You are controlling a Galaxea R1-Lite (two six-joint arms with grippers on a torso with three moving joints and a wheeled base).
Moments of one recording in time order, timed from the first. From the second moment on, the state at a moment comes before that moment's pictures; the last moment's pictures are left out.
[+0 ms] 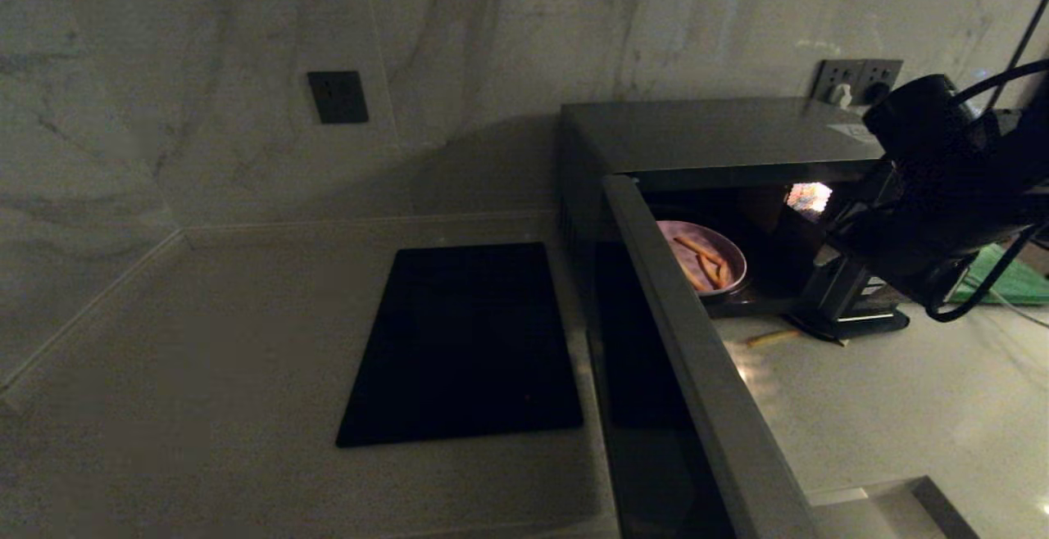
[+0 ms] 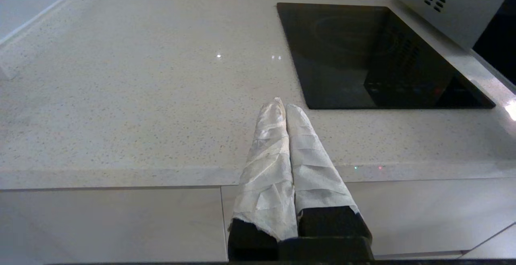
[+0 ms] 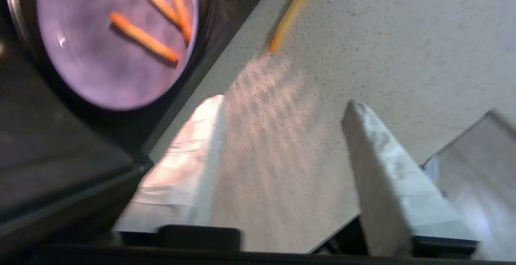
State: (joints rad) left arm 0.00 0.00 0.00 -0.01 0.03 -0.07; right arm 0.14 1.84 -1.66 0.75 -0.30 0.96
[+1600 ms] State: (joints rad) left arm 0.00 0.00 0.00 -0.01 0.03 -0.07; right arm 0.07 2.20 -1.74 0.73 -0.31 1.24
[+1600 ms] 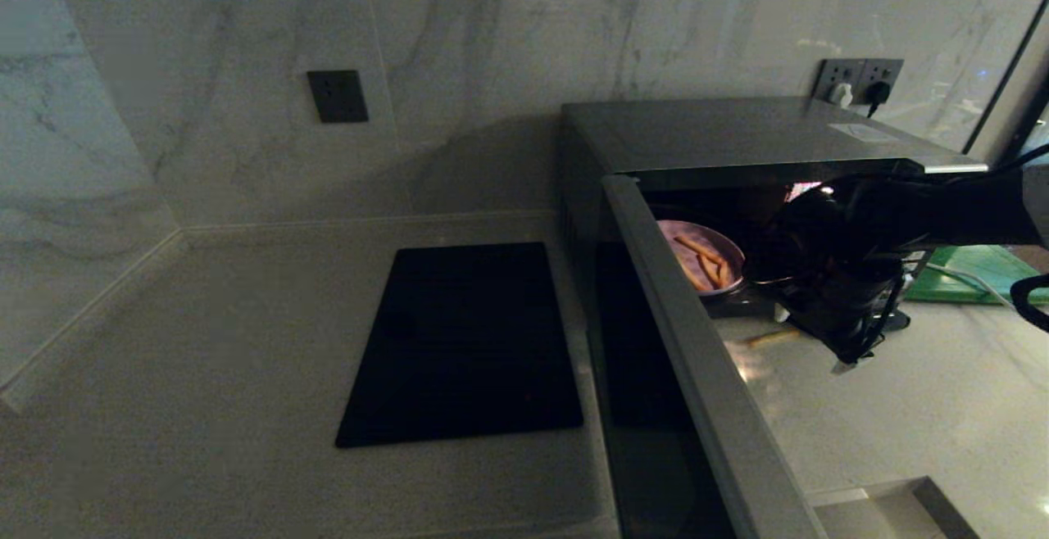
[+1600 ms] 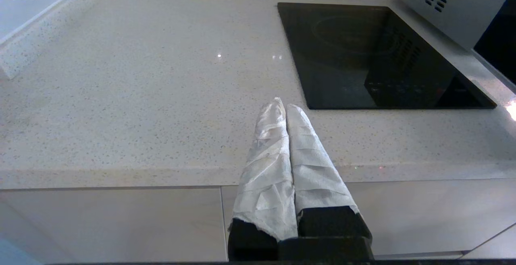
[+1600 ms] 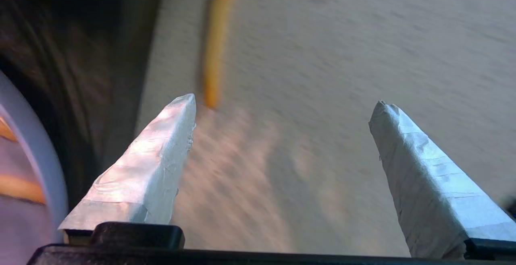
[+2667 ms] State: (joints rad) left arm 0.00 0.00 0.00 -0.01 0.03 -0.07; right arm 0.04 2.33 -1.78 0.64 -0.31 1.17
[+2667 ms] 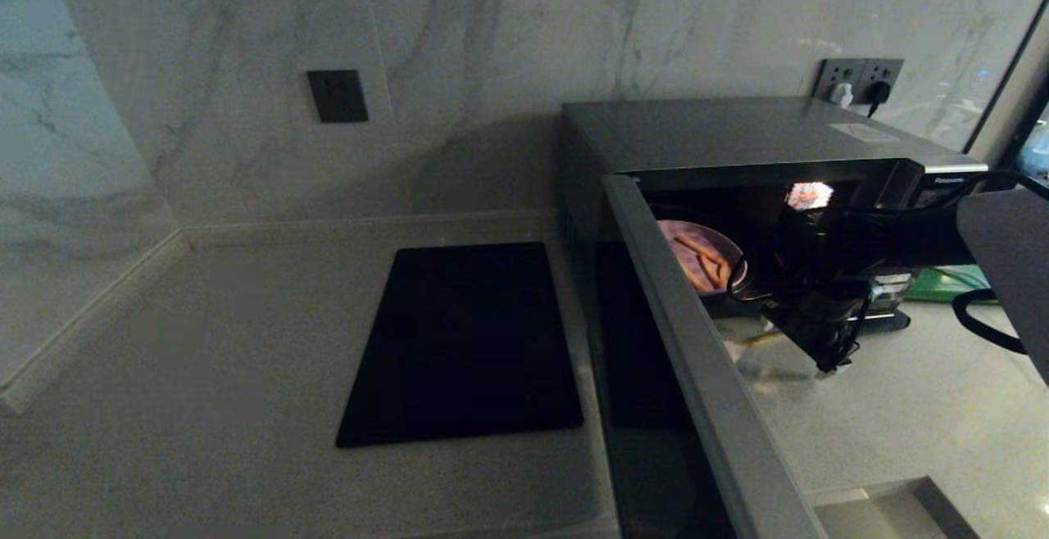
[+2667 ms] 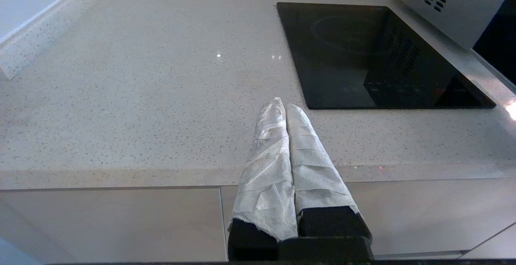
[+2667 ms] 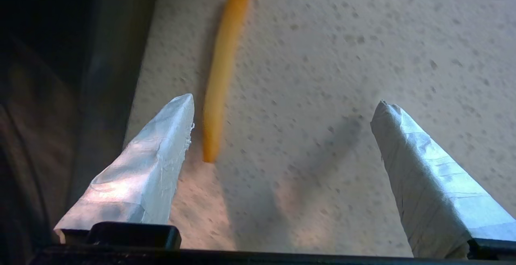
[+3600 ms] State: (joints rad) left arm 0.00 0.00 0.00 -0.01 0.03 -0.07; right arm 0.04 2.36 -1.79 0.65 -0.36 1.11
